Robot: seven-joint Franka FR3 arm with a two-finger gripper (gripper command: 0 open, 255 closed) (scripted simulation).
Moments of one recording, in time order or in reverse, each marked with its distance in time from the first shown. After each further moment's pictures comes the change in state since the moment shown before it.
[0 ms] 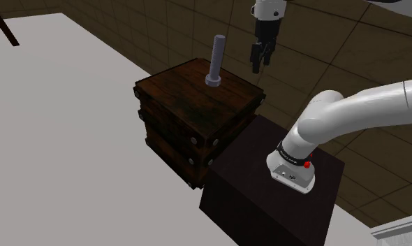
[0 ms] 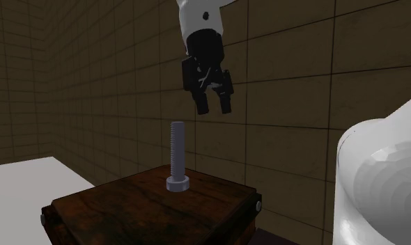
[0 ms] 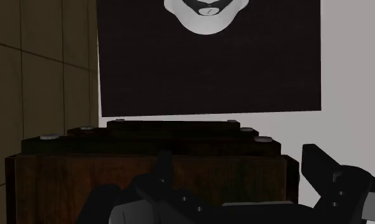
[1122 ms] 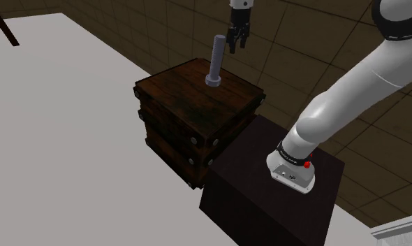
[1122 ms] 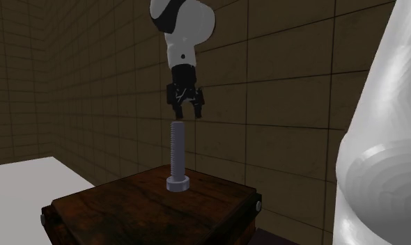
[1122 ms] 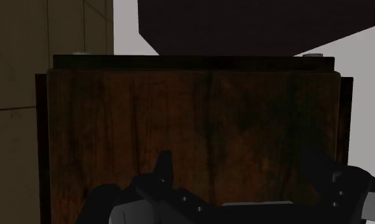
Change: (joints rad) arm -0.050 0.531 -0.157 0.372 -0.062 0.194 -0.200
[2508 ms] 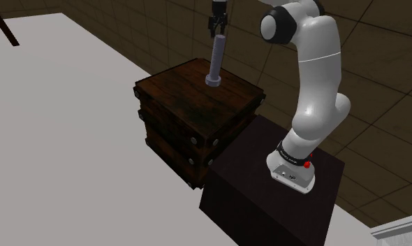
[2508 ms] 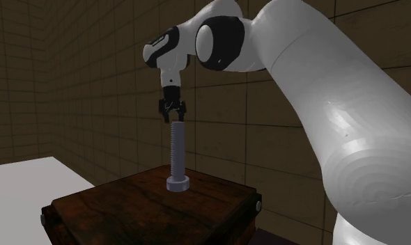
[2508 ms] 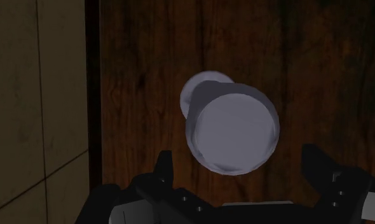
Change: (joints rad) arm -0.166 0.855 -0.072 1.050 0.157 -0.169 -0.232
